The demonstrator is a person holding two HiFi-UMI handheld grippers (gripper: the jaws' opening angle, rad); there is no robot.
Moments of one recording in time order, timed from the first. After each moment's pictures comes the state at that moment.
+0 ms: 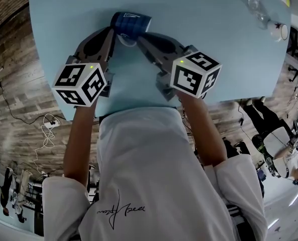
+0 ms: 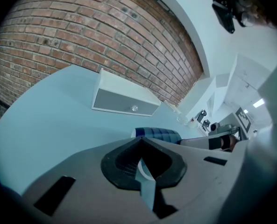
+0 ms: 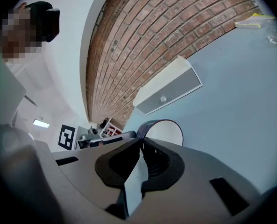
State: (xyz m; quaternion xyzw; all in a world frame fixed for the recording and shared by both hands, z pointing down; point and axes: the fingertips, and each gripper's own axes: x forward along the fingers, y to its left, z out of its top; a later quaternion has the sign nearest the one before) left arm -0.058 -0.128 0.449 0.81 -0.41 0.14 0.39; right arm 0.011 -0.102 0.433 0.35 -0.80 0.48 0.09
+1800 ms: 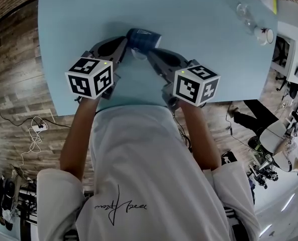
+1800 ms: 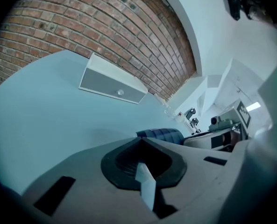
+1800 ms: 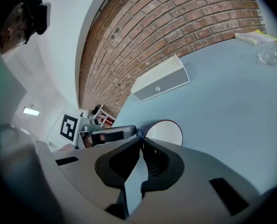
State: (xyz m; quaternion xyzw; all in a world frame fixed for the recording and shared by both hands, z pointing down) left arm -0.026 -0.081 0.458 0.82 -0.34 0.14 0.43; right arm 0.041 -0.048 0.429 0.37 -0.78 0.47 0.19
